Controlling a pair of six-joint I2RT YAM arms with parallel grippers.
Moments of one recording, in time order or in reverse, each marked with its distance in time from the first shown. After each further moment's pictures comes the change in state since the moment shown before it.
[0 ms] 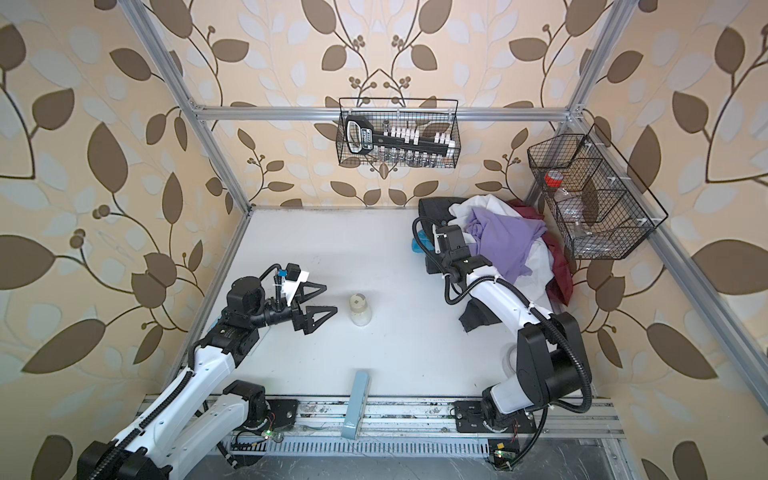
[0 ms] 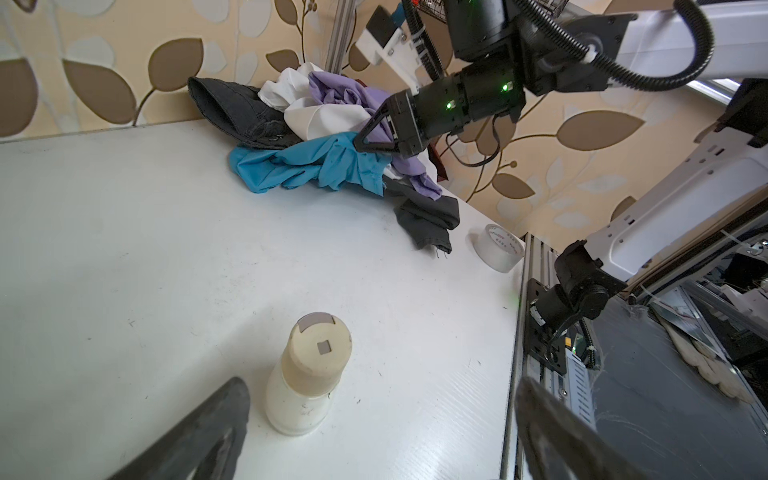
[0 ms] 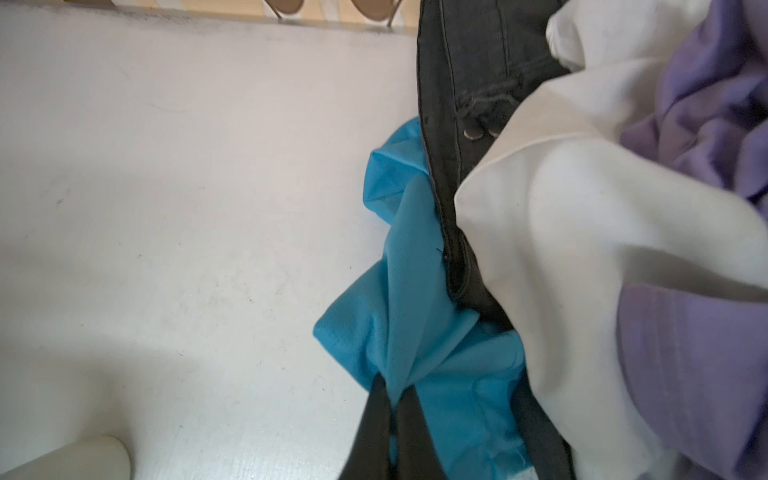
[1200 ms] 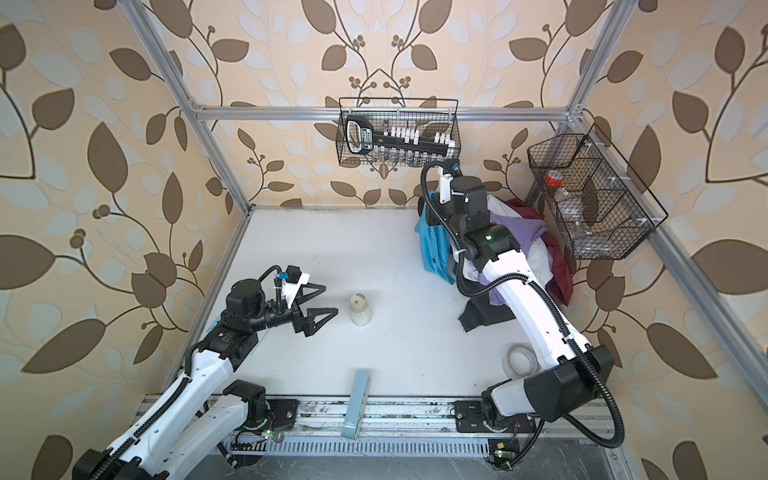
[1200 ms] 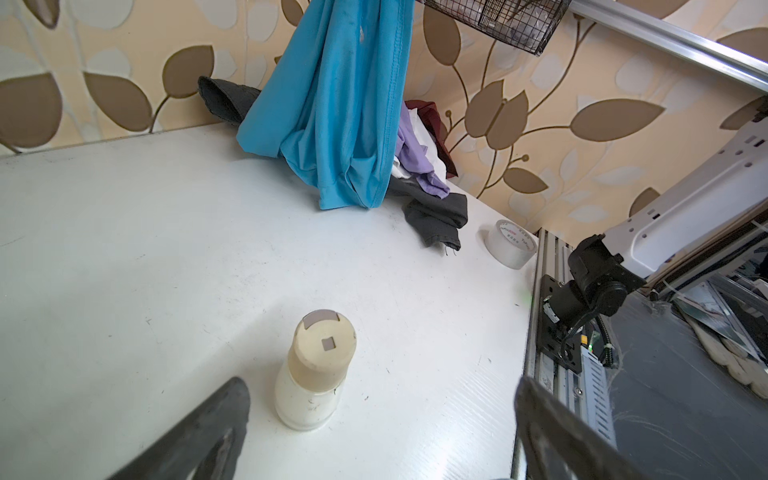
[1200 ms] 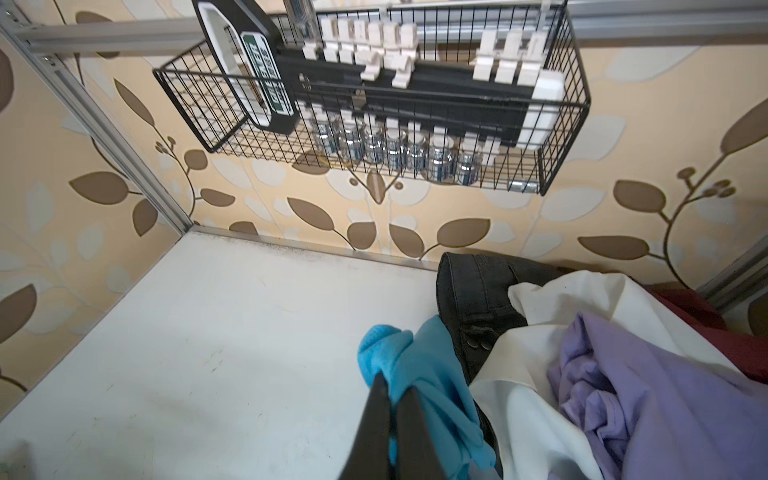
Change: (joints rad) left arm -0.027 -0.040 0.000 -0.037 -0.055 0.024; right arm 0.031 -0.059 0.463 -0.085 0.019 -0.034
